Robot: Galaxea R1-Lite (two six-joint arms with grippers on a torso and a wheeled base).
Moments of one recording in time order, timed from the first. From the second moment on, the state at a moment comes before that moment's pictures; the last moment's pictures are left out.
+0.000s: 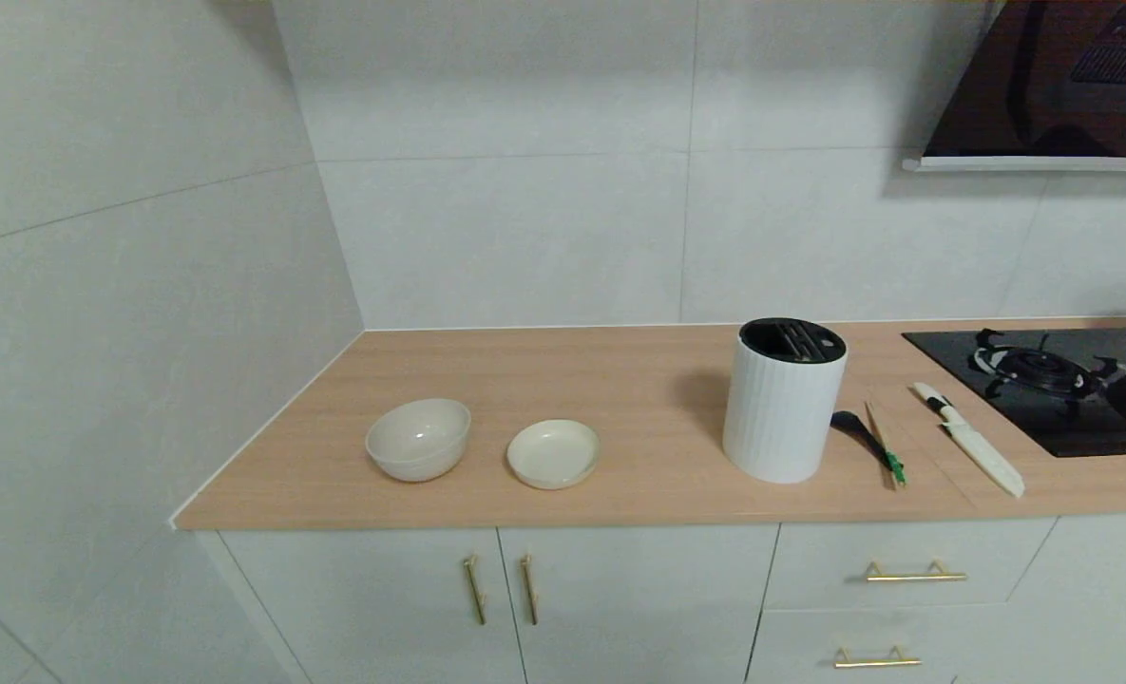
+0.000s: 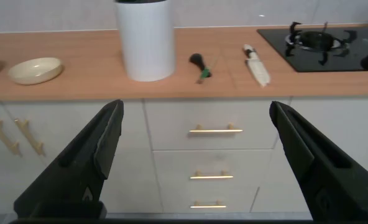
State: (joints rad) left arm 0.00 0.00 0.00 0.00 0.00 0.00; right arm 0.00 0.00 0.00 0.00 0.00 0.01
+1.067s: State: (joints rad) left arm 0.00 0.00 0.00 0.00 0.00 0.00; right arm 0.00 0.00 0.00 0.00 0.00 0.00
